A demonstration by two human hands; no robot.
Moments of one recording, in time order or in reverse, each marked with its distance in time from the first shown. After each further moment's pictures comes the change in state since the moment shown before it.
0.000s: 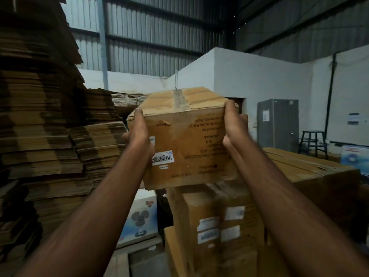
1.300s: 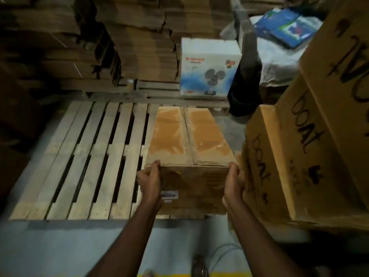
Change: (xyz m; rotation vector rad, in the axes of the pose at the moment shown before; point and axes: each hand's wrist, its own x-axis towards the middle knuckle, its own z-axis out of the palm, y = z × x) left_hand 0.023 -0.225 -0.576 0.543 0.803 -0.437; right_hand -0.241 0.612 0.091 -0.549 0.063 0.721
